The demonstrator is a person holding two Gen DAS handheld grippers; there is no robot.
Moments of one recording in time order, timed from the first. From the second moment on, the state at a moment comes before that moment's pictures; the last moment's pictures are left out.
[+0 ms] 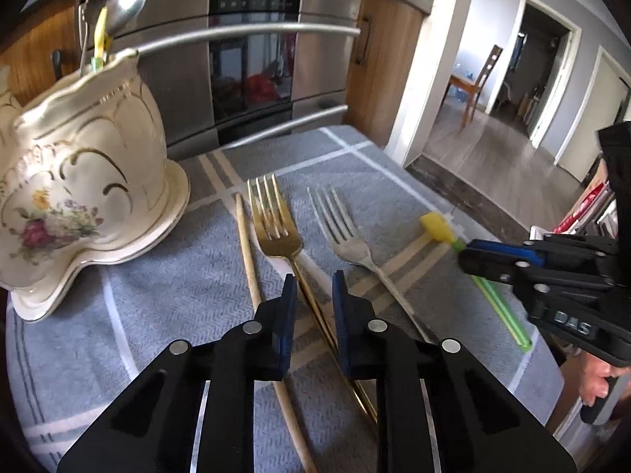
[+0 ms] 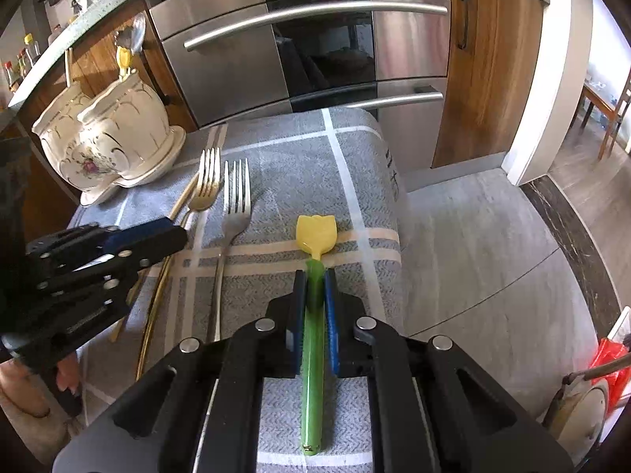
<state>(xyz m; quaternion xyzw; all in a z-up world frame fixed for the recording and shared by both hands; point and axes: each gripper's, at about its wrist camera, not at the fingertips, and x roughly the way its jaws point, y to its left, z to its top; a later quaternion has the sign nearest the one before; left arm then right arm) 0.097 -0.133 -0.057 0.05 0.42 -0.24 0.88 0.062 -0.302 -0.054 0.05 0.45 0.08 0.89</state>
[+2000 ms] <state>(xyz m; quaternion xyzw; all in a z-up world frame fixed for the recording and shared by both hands) 0.062 -0.060 0.027 -0.02 0.28 -0.27 0.92 0.063 -0.261 -0.014 0.07 0.33 0.14 0.93</state>
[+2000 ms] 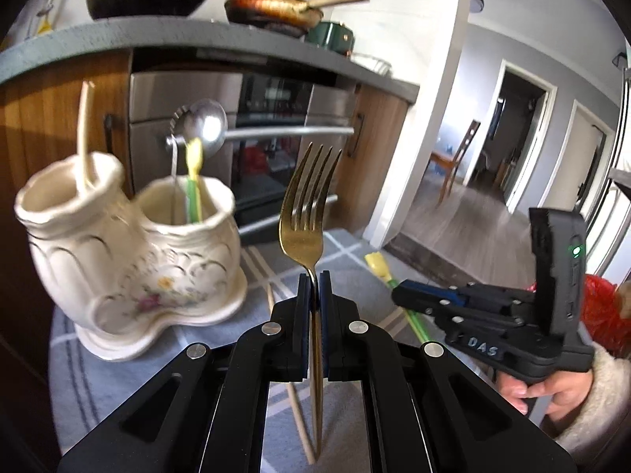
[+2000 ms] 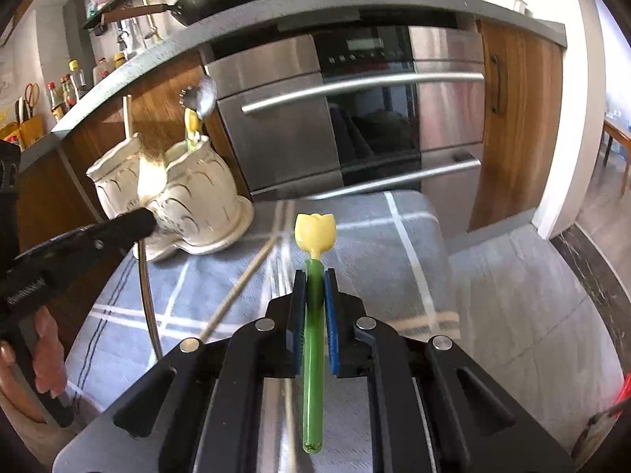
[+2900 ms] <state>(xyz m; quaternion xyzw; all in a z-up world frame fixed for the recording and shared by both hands) 0.059 0.057 0.161 -0.07 0.12 -0.20 0.97 0.102 -0.158 0.090 0.05 0.15 0.24 0.96</state>
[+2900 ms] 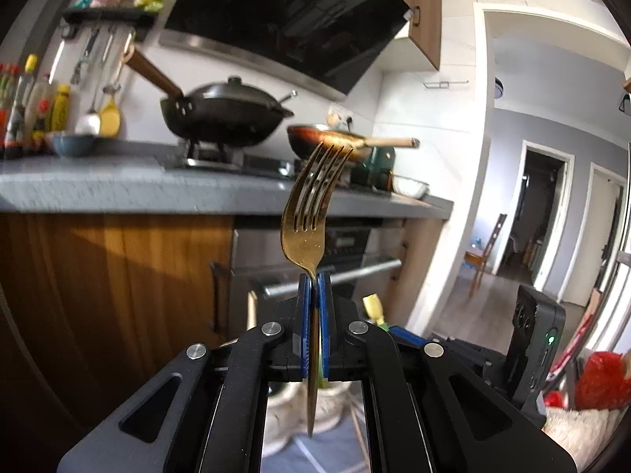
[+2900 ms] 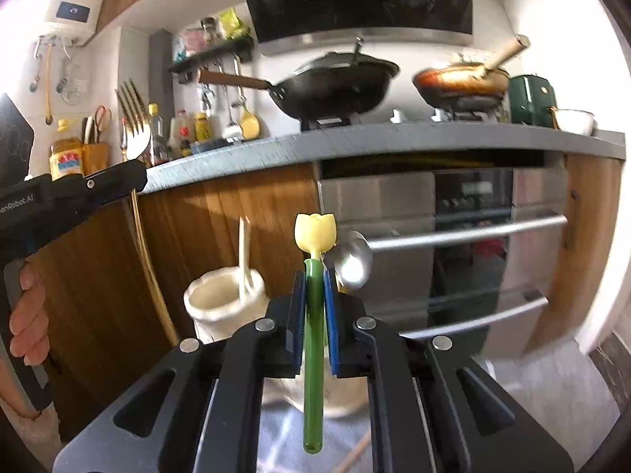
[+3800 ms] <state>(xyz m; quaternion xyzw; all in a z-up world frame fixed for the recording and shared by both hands) 0.128 0.055 0.131 -0.03 0.14 -0.10 0.98 0.168 -0.149 0.055 0.14 0.11 0.25 0.95</state>
